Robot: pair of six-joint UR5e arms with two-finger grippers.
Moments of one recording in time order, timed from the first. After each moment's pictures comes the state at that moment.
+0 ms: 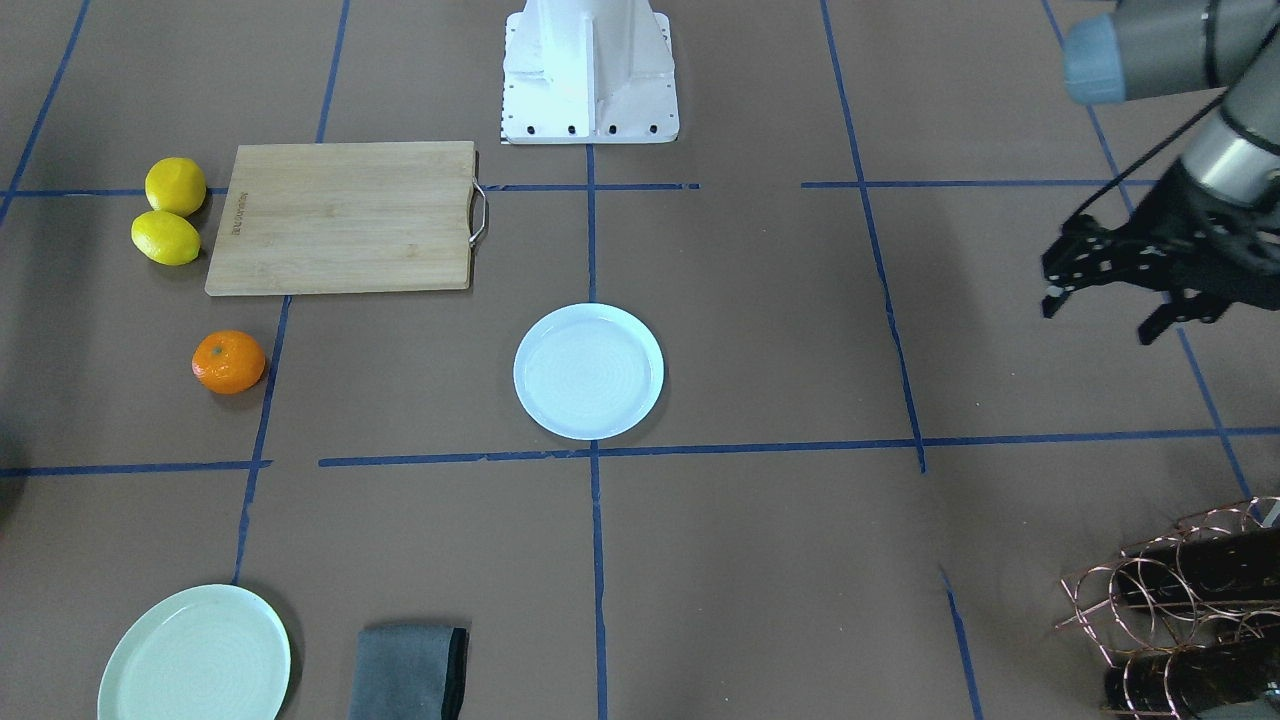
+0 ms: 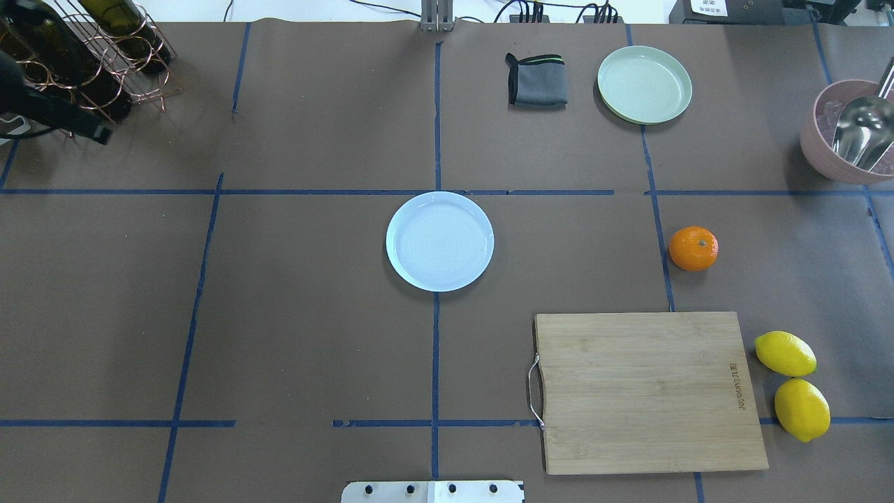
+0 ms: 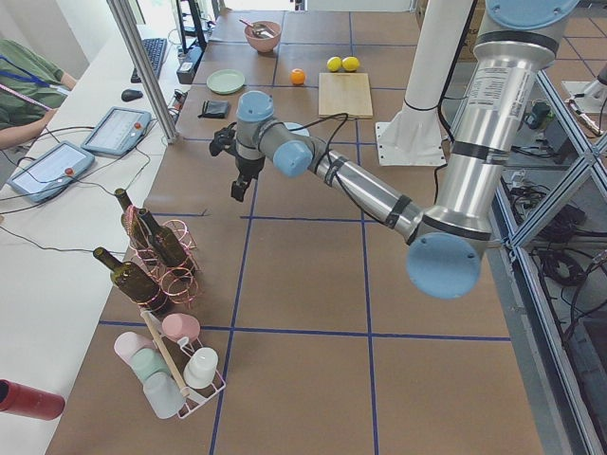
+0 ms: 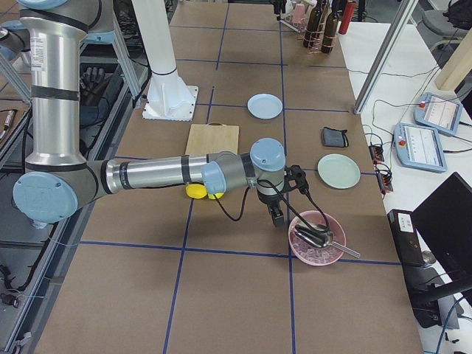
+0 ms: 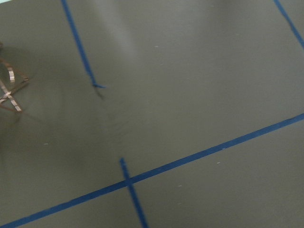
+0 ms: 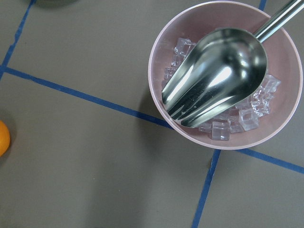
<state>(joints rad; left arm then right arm) -1.24 -1.74 -1.87 -1.73 -2.25 -0.29 1.48 -1.64 1.78 -1.40 2.36 -0.04</state>
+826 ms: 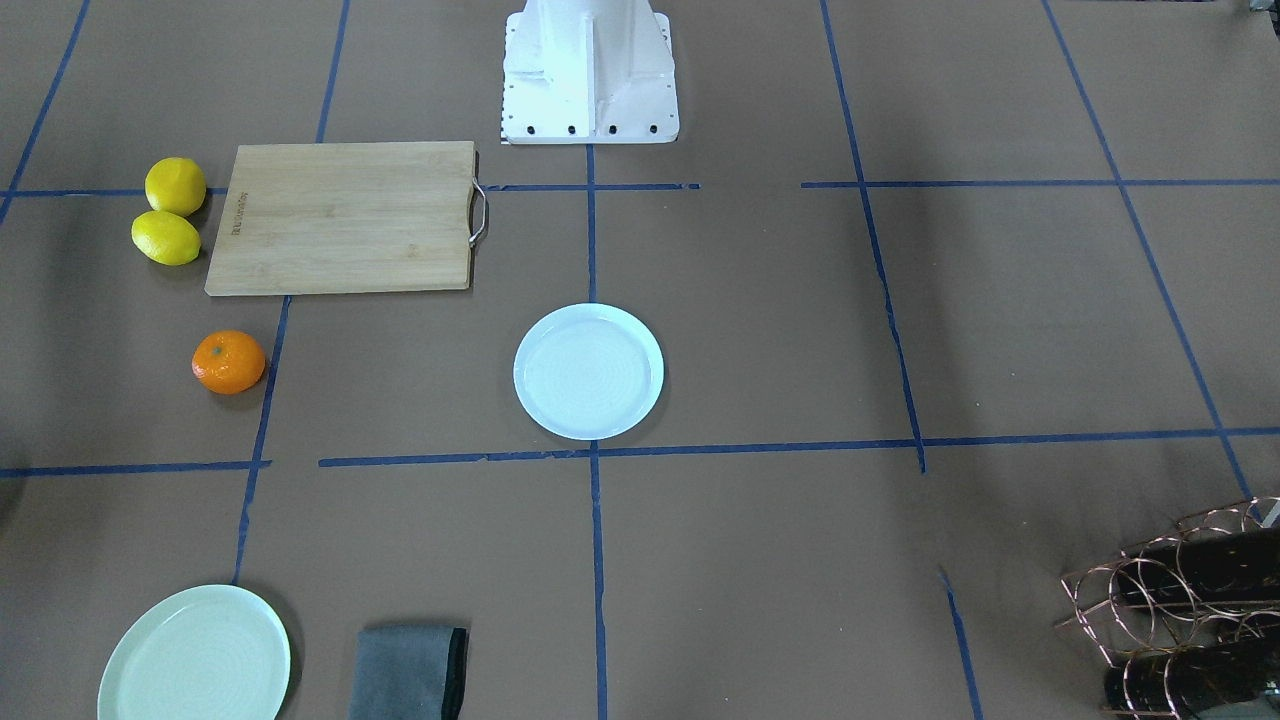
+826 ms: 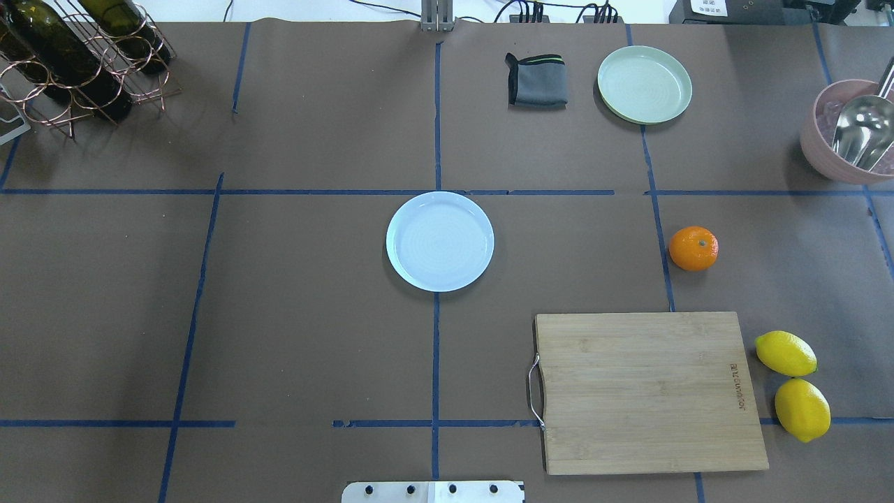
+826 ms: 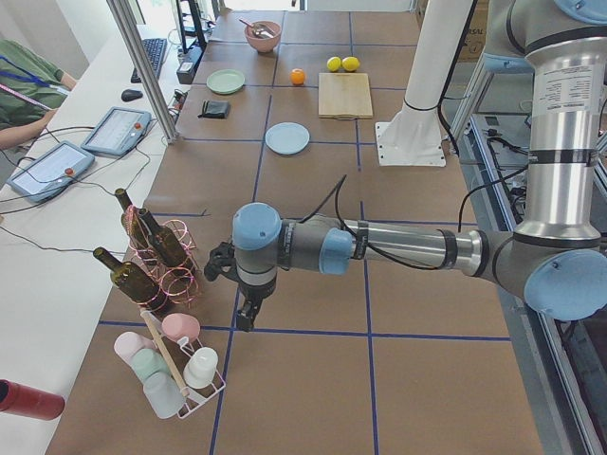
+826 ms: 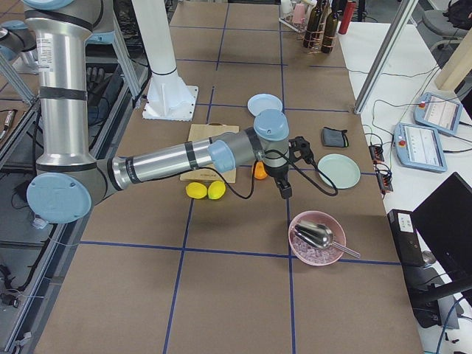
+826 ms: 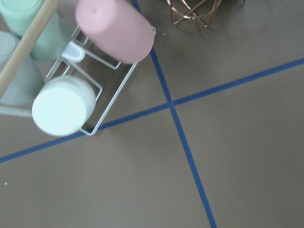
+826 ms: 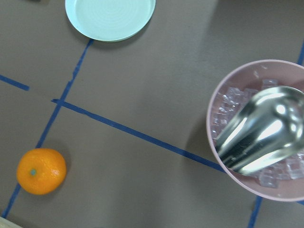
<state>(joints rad) -1.63 -1.45 -1.72 -1.61 -2.31 0.29 1.40 -1.57 1.87 -1.40 2.36 0.08</state>
